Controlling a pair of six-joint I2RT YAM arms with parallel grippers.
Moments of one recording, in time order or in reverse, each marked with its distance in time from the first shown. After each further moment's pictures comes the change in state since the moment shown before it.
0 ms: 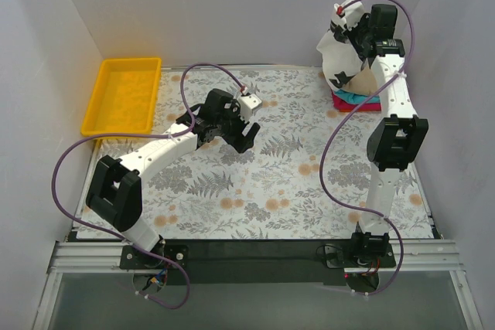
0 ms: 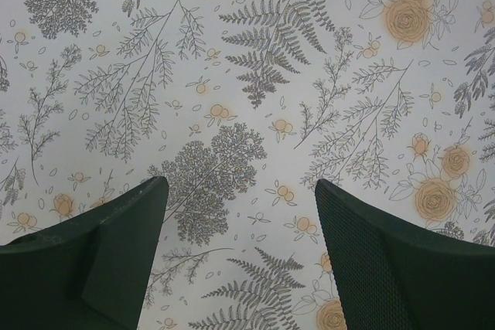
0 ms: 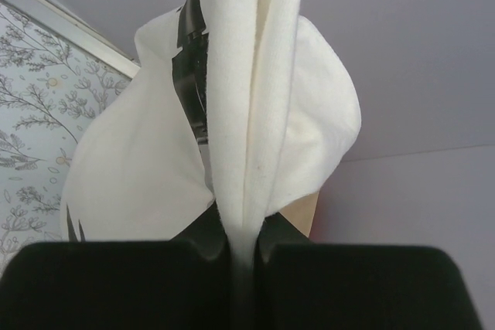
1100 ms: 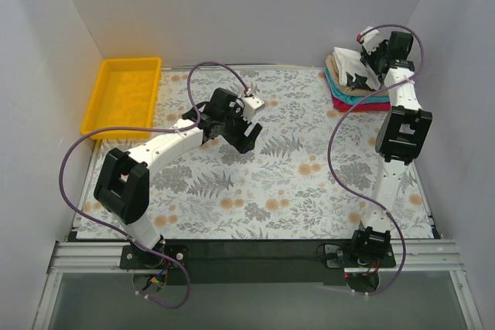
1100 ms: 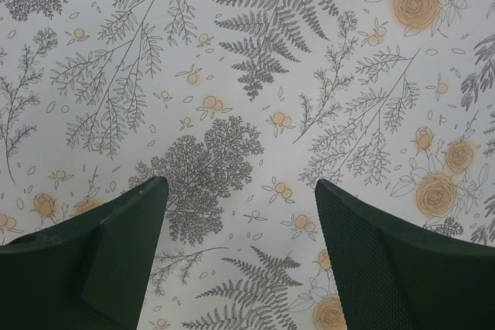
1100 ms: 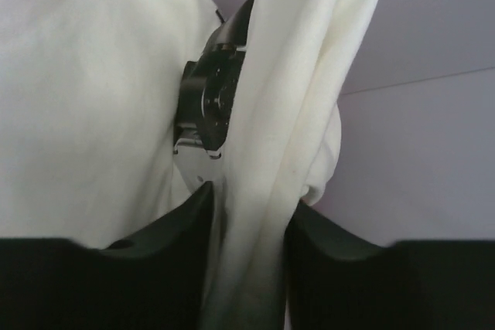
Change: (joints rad) left arm 0.000 0.077 0.056 -0.060 0.010 -0.004; right arm -0.185 0.219 -0.071 0.177 -0.043 -0.157
